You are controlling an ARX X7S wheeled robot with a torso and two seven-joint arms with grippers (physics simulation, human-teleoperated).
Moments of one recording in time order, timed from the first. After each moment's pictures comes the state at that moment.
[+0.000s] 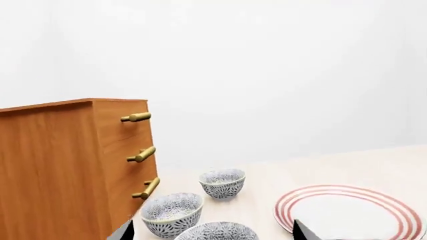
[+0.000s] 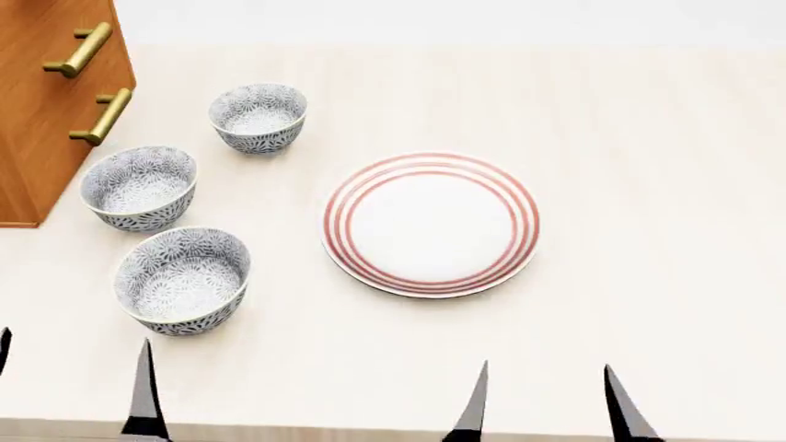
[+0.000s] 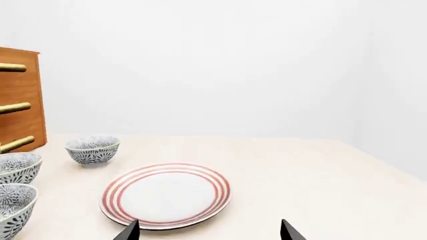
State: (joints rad) left arm 0.03 -0.11 0.09 0.44 0.05 -0.14 -0.11; right arm -0.02 0.11 -0.07 -0.42 0.05 0.24 0.13
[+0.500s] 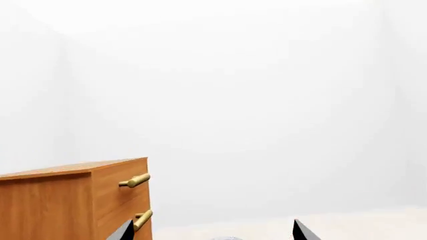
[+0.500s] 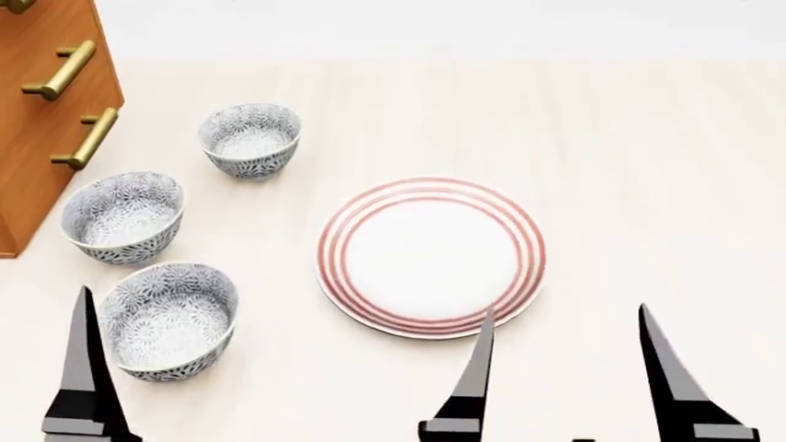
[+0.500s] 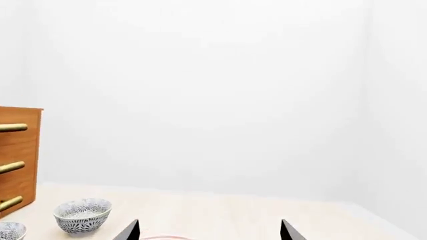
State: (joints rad) left arm 0.03 -0.15 0.11 0.82 0.02 -0.34 -0.15; right arm 0.00 0.16 -0.10 -0.81 0.04 0.46 0.18
